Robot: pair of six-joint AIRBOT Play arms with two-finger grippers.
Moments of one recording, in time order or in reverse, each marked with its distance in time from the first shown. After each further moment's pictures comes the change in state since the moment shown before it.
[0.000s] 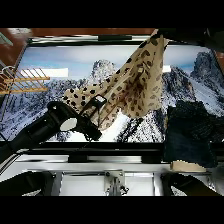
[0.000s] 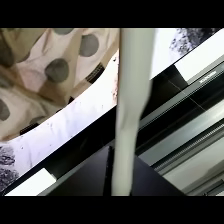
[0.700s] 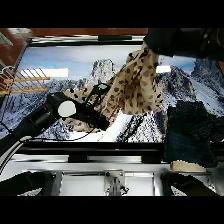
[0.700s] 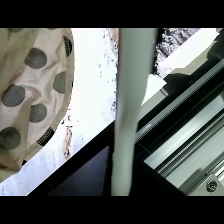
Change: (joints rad) left arm 0.125 -0.063 0.085 -0.284 0.150 0.144; right arm 0.005 0.035 0.000 0.304 0.187 -0.106
